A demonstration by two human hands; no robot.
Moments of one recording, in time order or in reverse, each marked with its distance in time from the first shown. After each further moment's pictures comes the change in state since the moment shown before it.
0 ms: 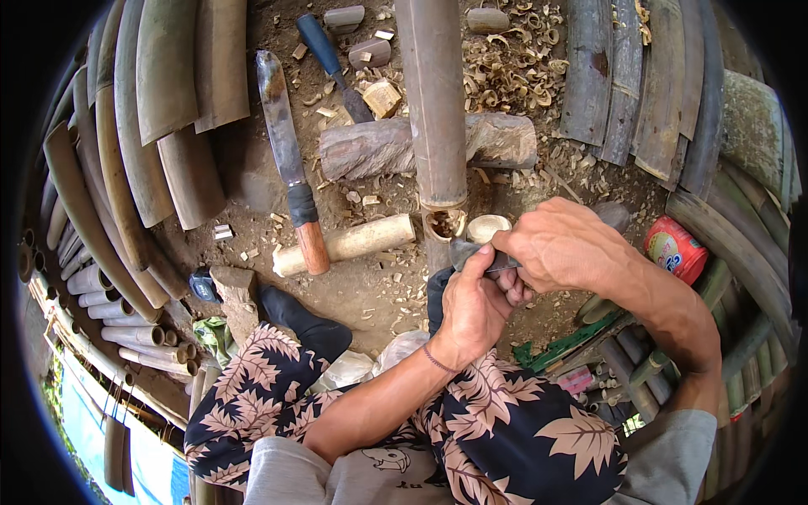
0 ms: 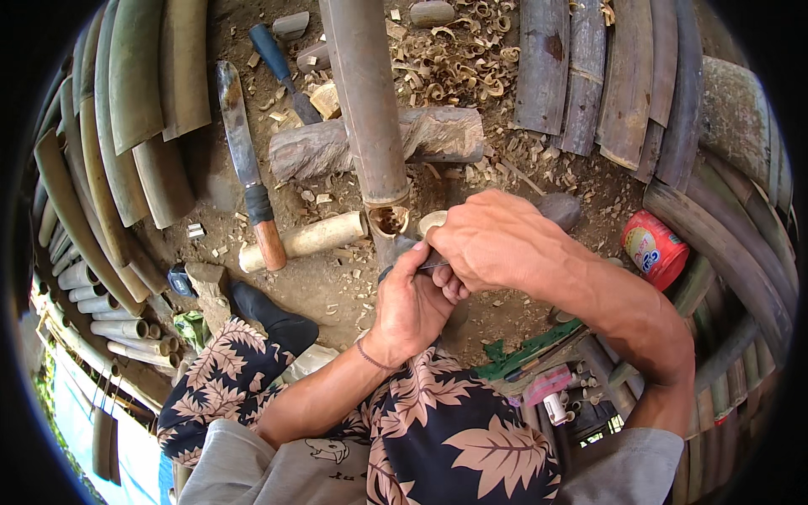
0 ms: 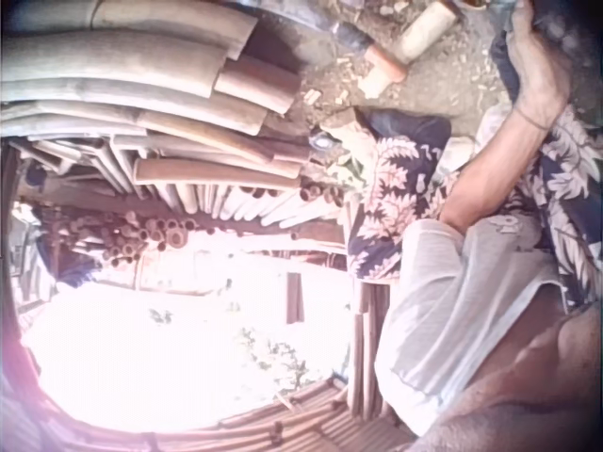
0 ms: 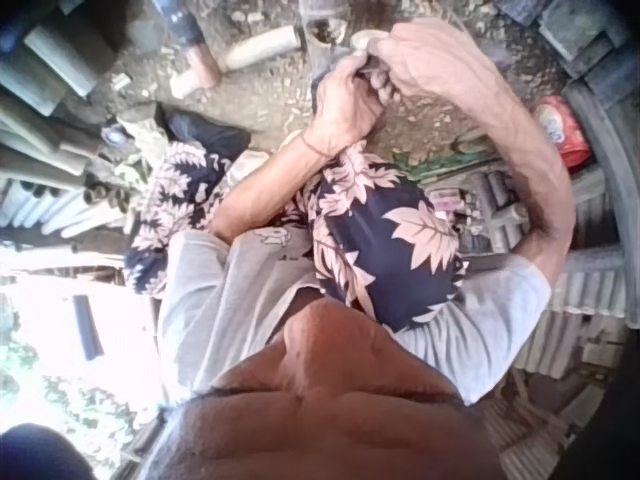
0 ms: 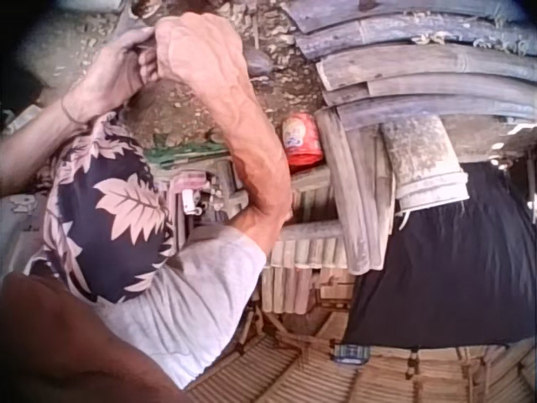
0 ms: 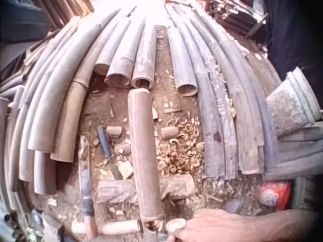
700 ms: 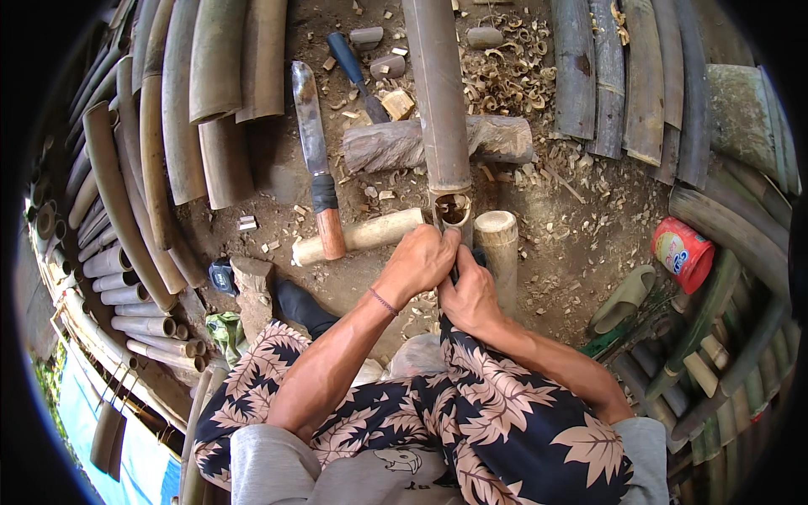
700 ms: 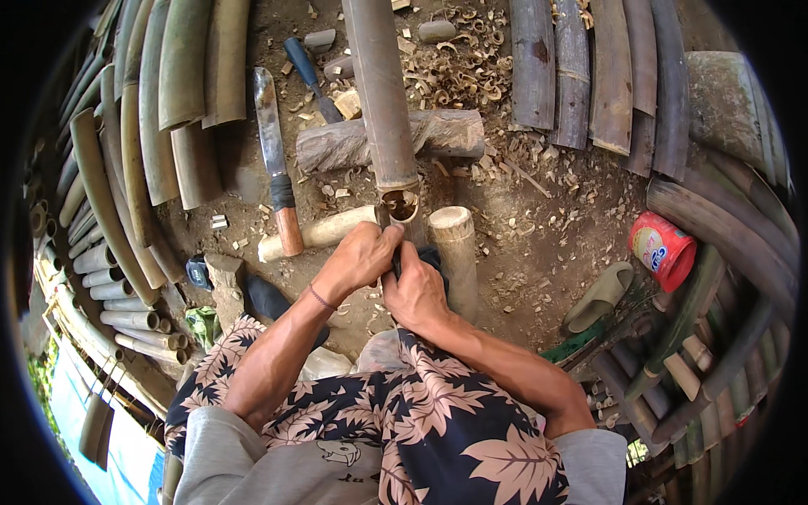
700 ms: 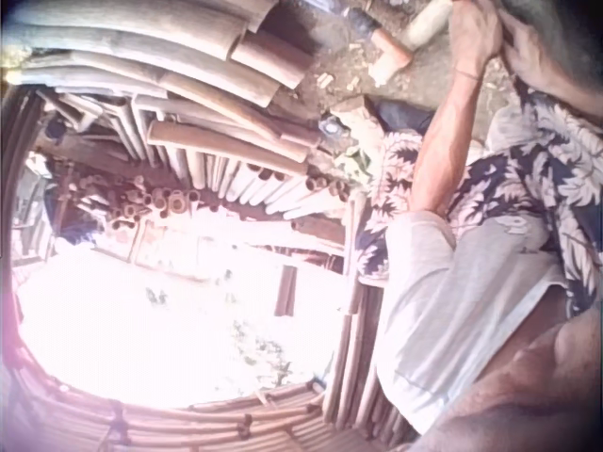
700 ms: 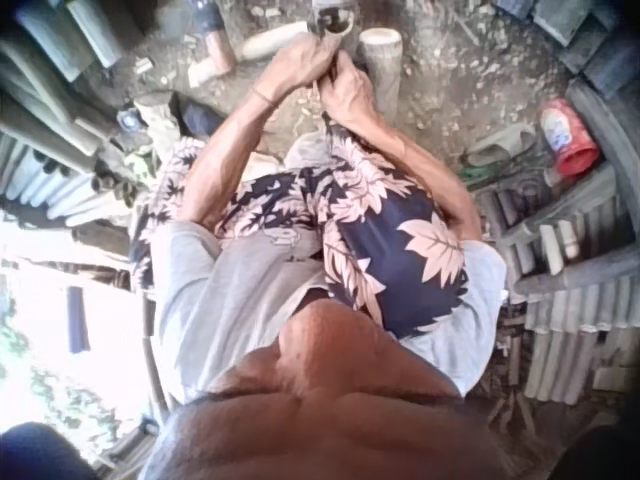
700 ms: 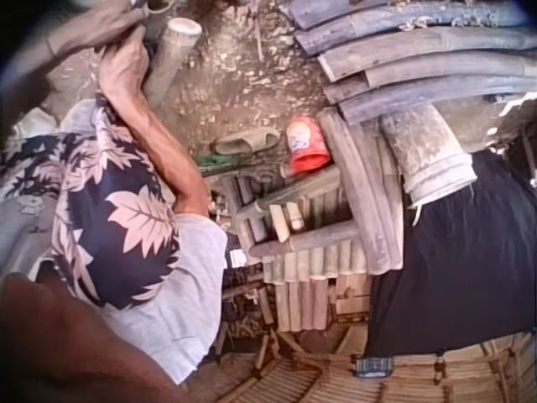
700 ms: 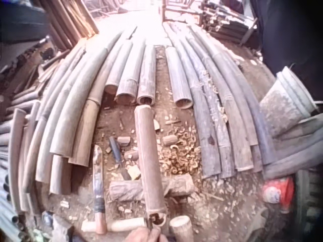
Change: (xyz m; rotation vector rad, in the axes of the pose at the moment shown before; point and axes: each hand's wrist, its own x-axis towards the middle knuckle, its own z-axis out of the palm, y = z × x) left_hand -0.012 0.089 -0.018 1.948 0.063 0.414; right_hand 0.050 -0.104 0.149 0.946 0.801 0.421
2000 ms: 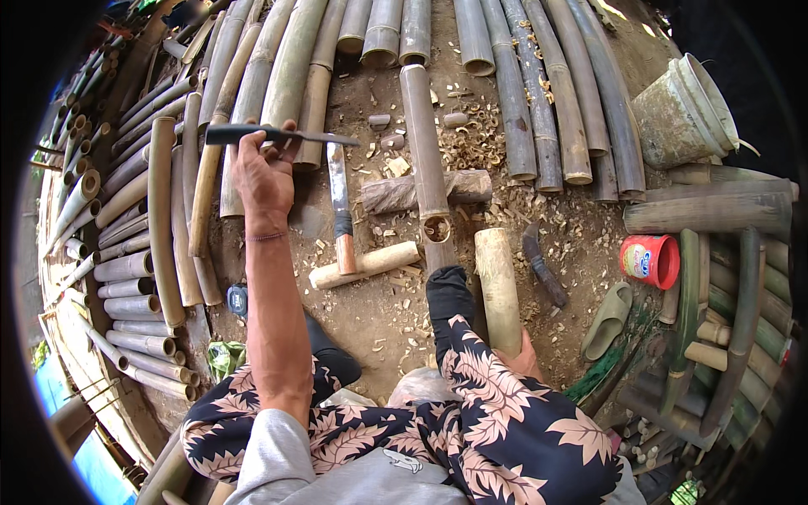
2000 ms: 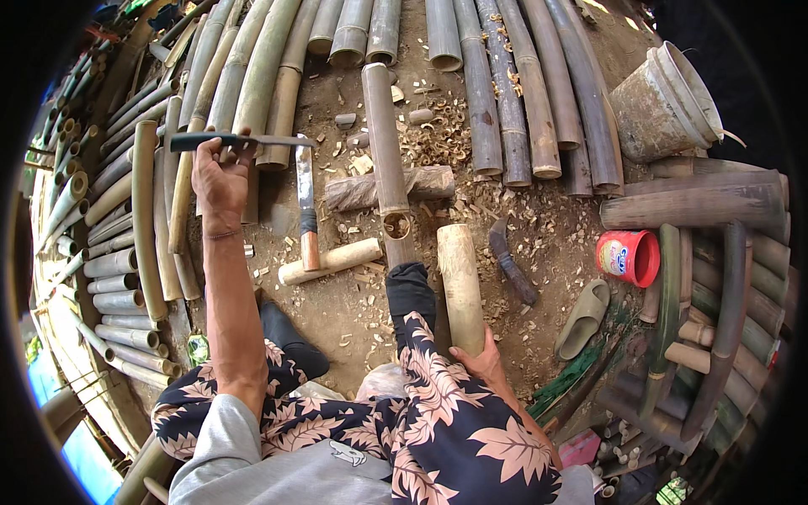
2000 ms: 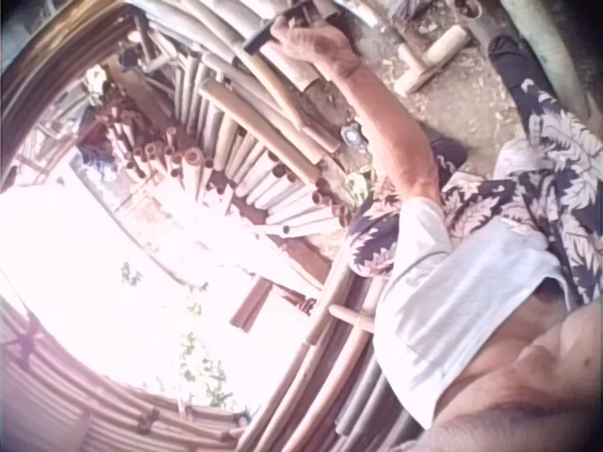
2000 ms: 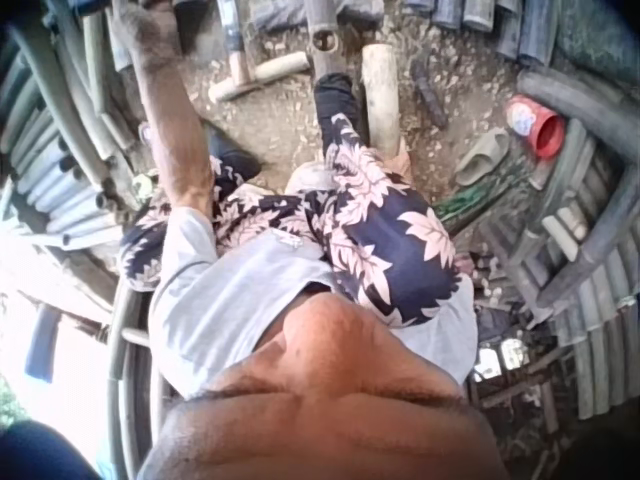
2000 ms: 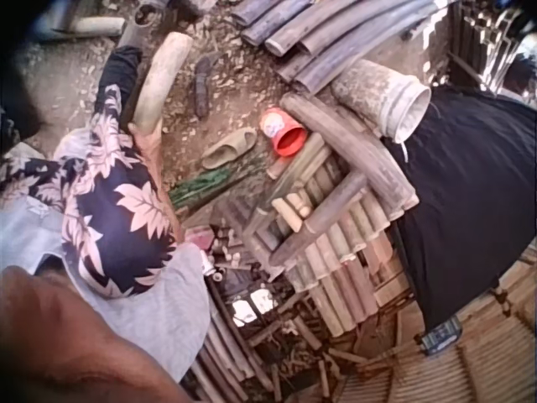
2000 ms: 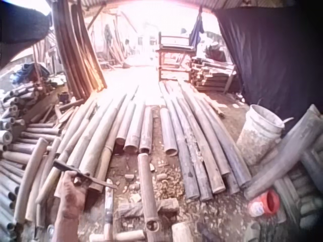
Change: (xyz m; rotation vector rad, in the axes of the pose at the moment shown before) left_hand -0.066 0.023 -0.184 -1.266 0.919 0.670; right_hand -0.149 0.182 -0.034 0.082 0.199 0.119
